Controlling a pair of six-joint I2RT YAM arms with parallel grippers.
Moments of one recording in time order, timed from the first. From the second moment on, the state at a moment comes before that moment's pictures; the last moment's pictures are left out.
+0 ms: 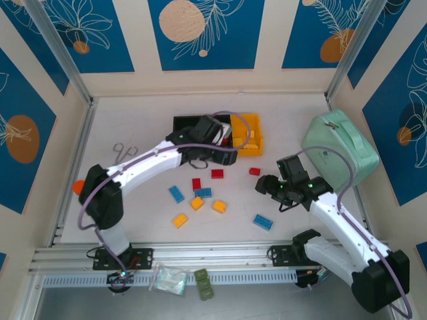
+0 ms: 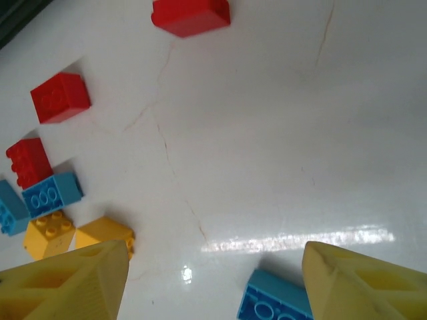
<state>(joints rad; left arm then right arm) -0.81 1.71 1.42 -0.58 0.14 -0.40 0.40 0.93 0.68 -0.82 -0.12 0.79</state>
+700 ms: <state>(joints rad) -0.81 1.26 0.79 -0.47 0.16 -0.59 0.39 1.58 1.01 -0.67 0.03 0.68</state>
